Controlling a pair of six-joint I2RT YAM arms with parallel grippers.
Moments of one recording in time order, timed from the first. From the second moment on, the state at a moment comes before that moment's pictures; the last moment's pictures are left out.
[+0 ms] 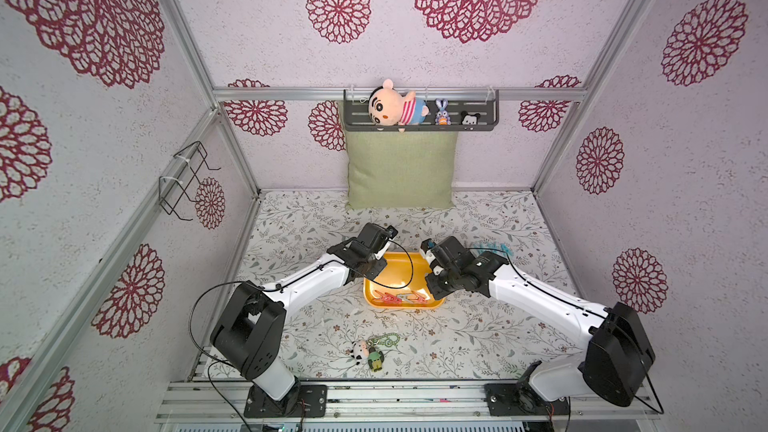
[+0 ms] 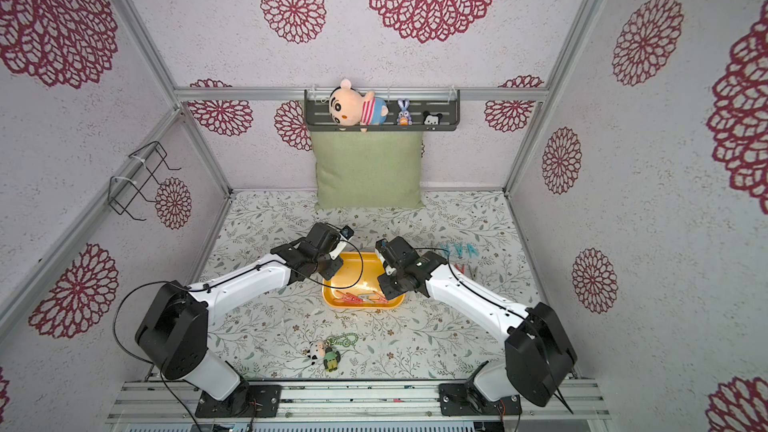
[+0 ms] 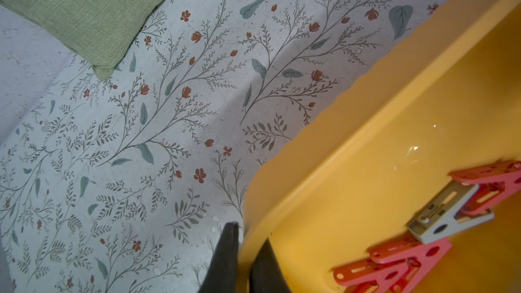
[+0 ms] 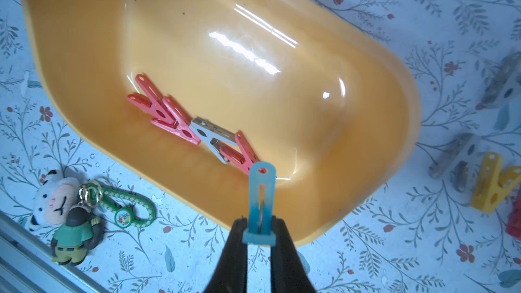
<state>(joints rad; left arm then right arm) -0.64 1.63 1.12 -0.43 -0.25 0.21 0.74 1.40 1.07 -0.73 0.00 0.23</state>
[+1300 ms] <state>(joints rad) -0.64 1.64 1.13 -0.44 -0.25 0.21 0.40 1.63 1.02 -0.93 0.10 0.24</state>
